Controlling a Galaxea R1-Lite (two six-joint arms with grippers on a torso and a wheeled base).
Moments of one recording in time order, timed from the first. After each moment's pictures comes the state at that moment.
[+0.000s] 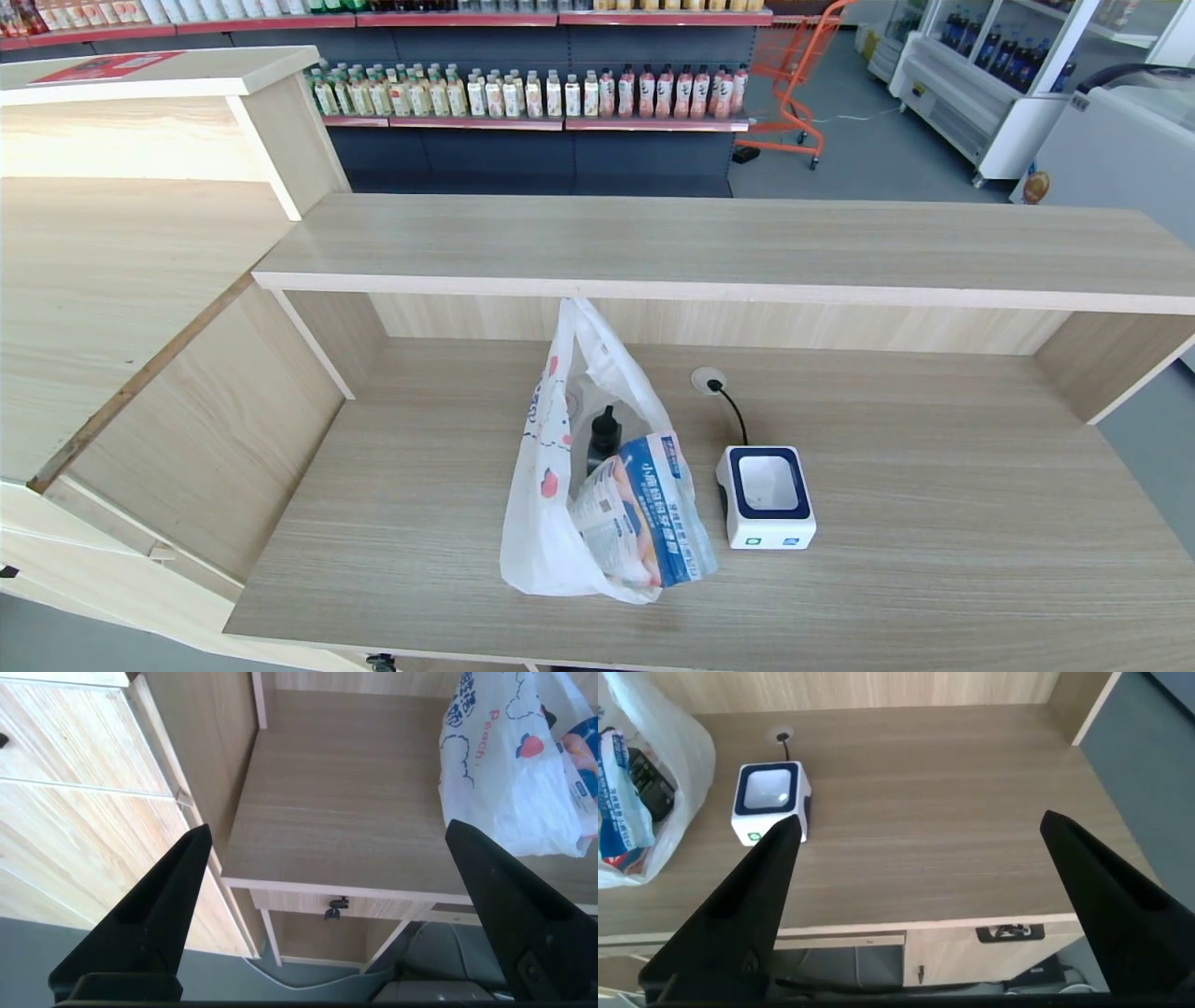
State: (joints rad) left arm 0.00 0.00 0.00 0.00 0.01 0.00; right arm 0.01 0.00 0.00 -0.07 -0.11 -0.04
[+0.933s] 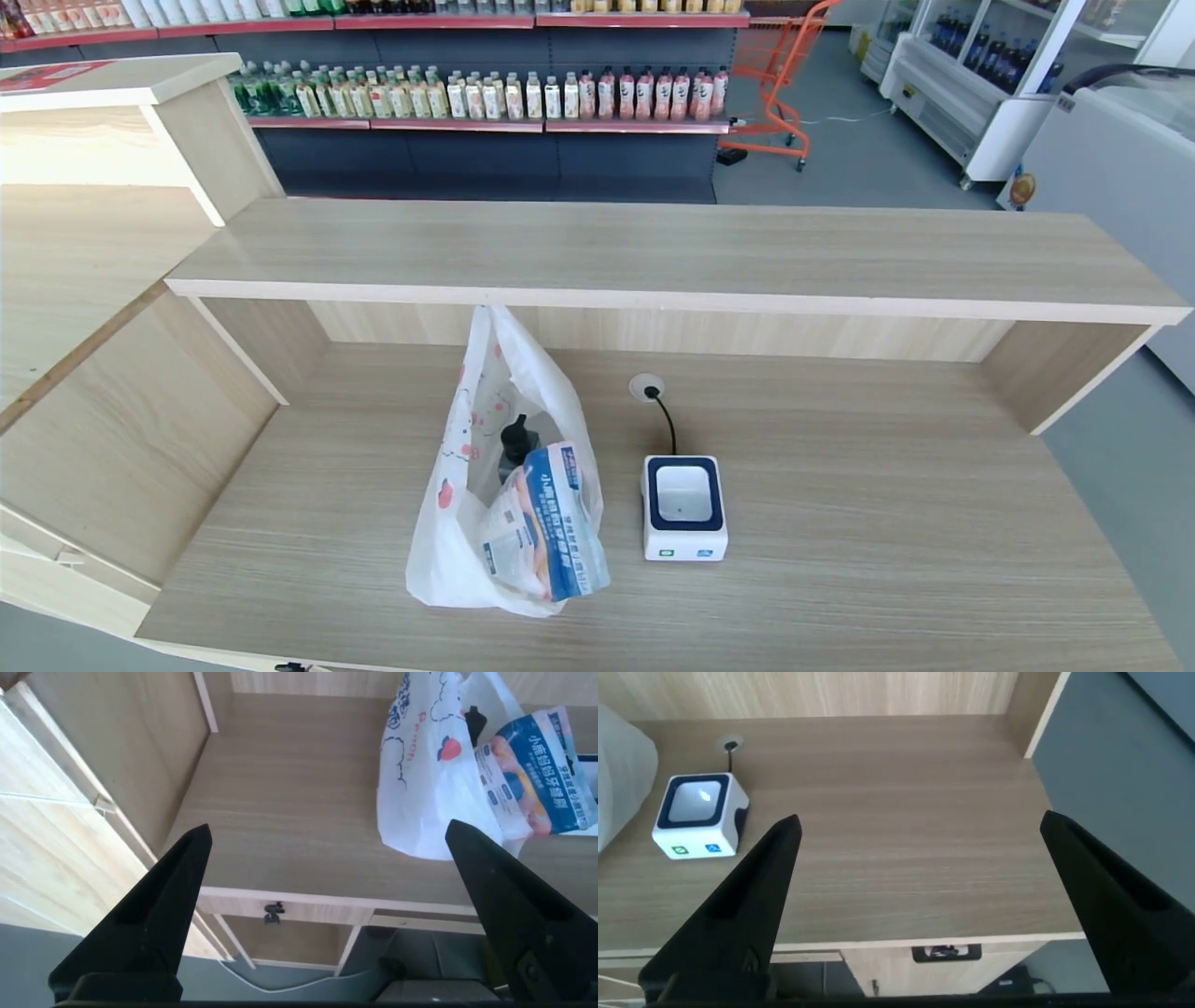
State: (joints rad) left arm 0.00 0.00 0.00 0.00 0.01 0.00; right arm 0.01 0.00 0.00 -0.08 -0.11 -0.05
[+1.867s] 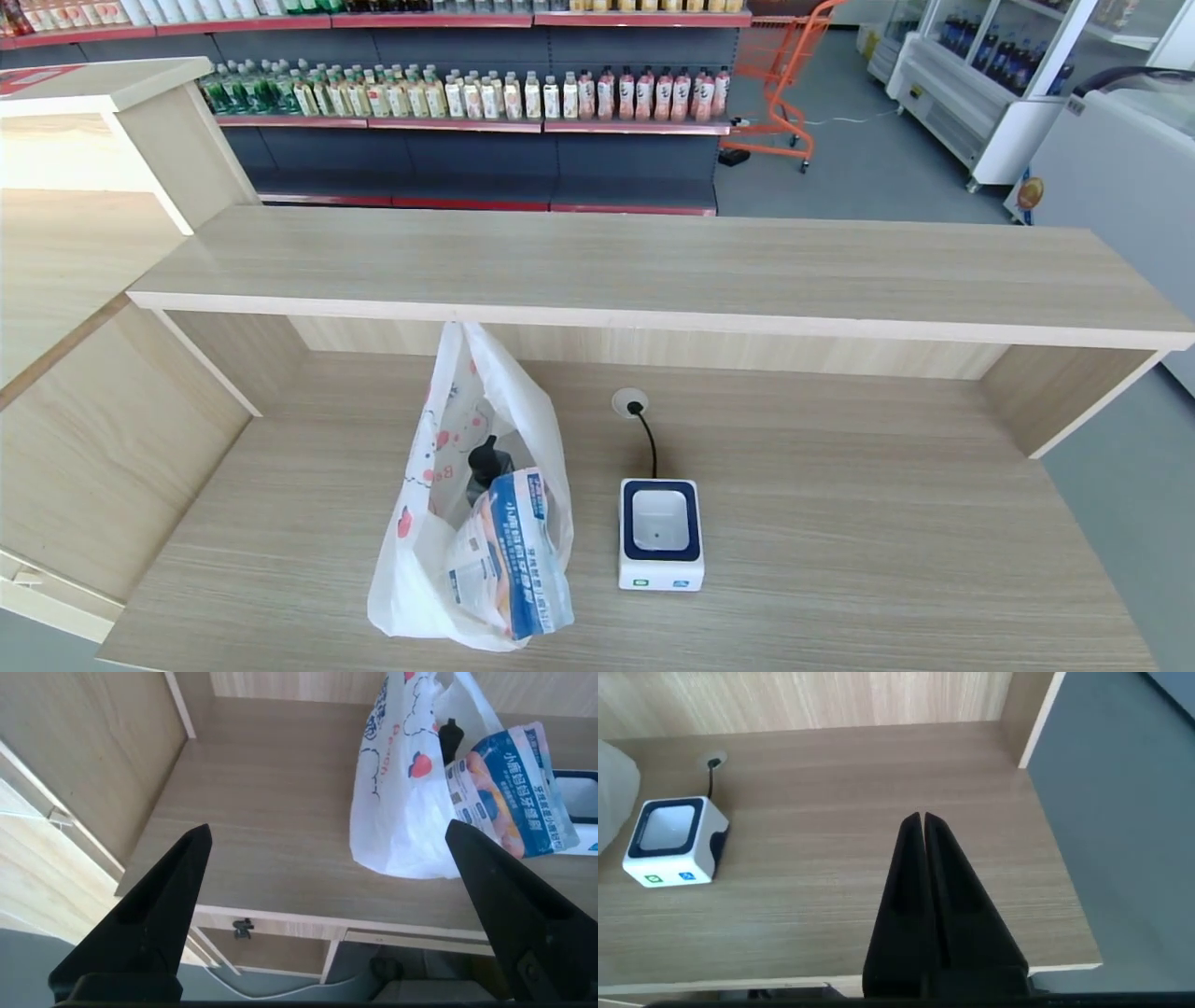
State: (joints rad) left arm 0.00 0.00 0.00 0.00 0.01 0.00; right arm 0.00 0.00 0.00 -0.06 -0.11 0.06
